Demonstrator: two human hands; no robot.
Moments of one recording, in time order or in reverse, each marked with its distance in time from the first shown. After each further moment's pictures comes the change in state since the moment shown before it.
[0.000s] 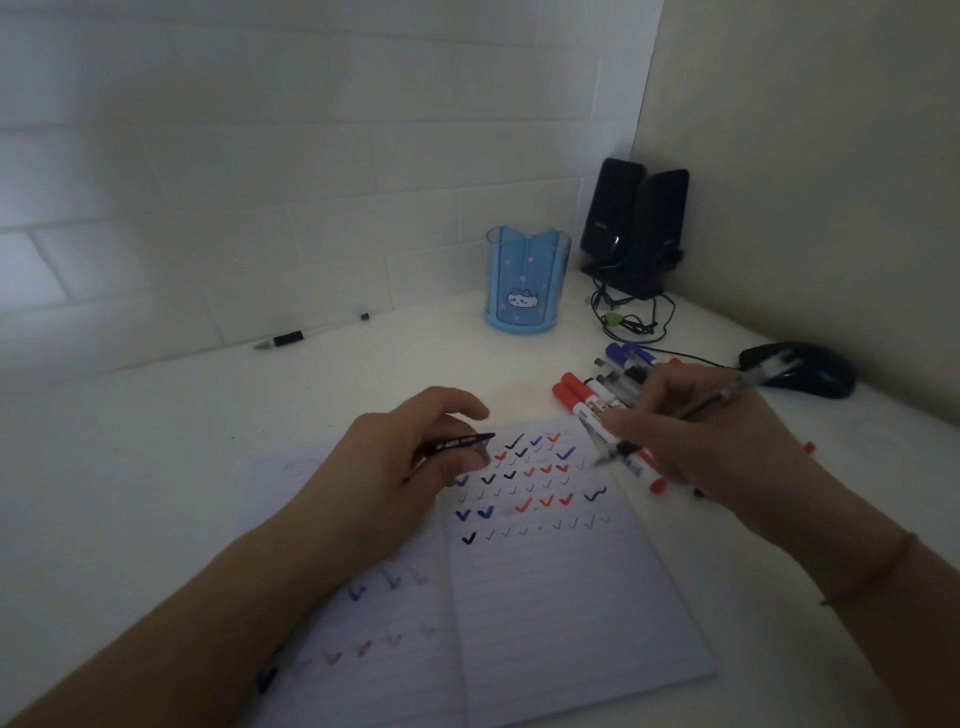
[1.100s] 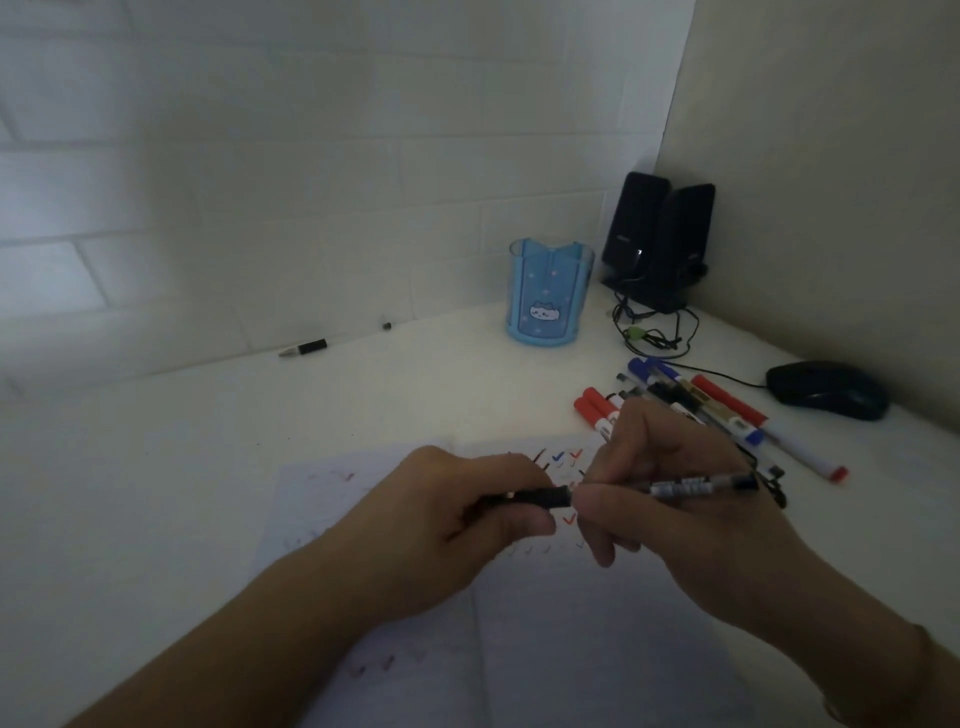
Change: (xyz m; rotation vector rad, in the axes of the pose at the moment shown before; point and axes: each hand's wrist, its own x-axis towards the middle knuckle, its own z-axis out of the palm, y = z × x) left_hand -0.005 0.013 0.002 0.054 -0.156 0.293; right_hand -0.028 -0.024 0.033 0.224 -0.198 -0.312
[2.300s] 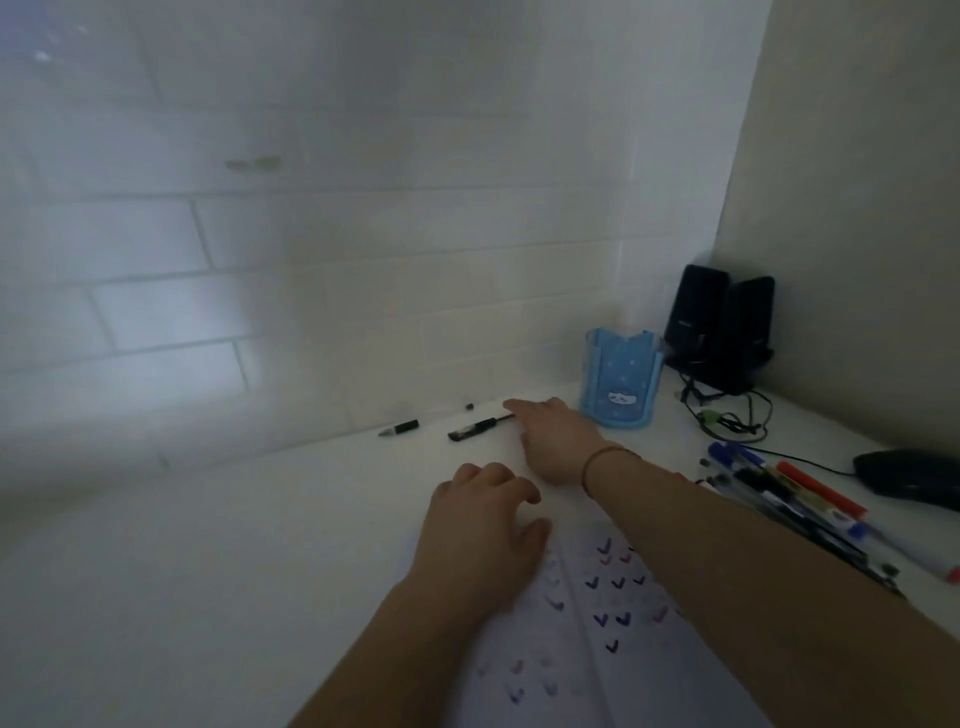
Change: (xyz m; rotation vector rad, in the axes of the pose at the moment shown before) left_hand -0.002 -0.066 -0.023 0.540 0.148 -0.432; right_hand 0.214 0.106 0.070 -1.122 -0.181 0.138
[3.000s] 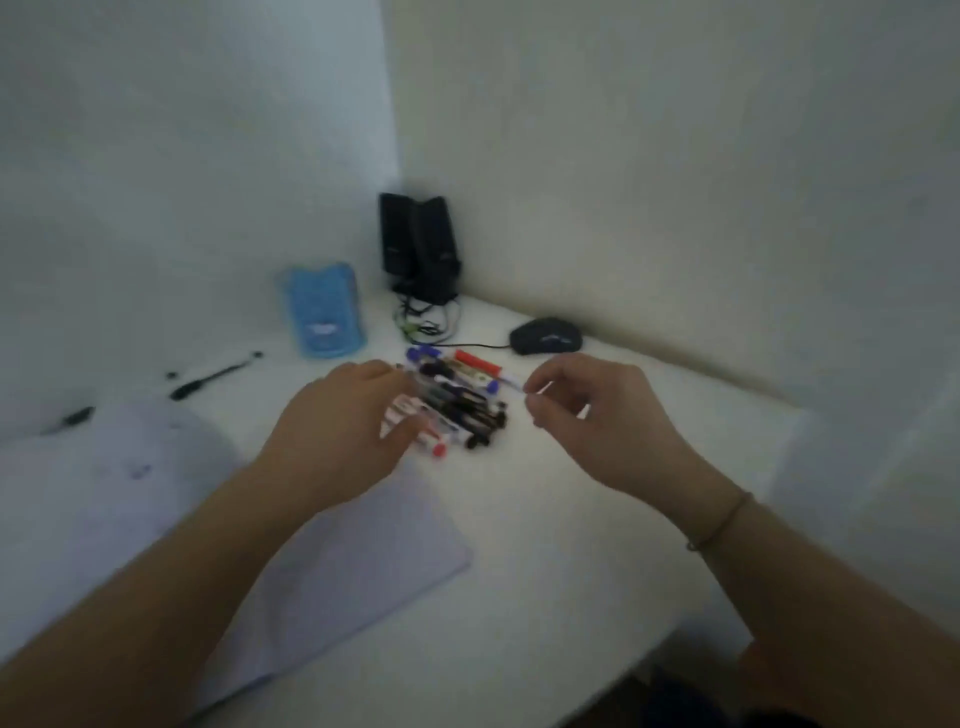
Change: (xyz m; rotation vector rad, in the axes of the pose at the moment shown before) left_hand 0.017 0.152 0.002 -0.003 -0.073 0.407; right_hand -0.334 0.112 -0.104 0.506 0.567 0.353
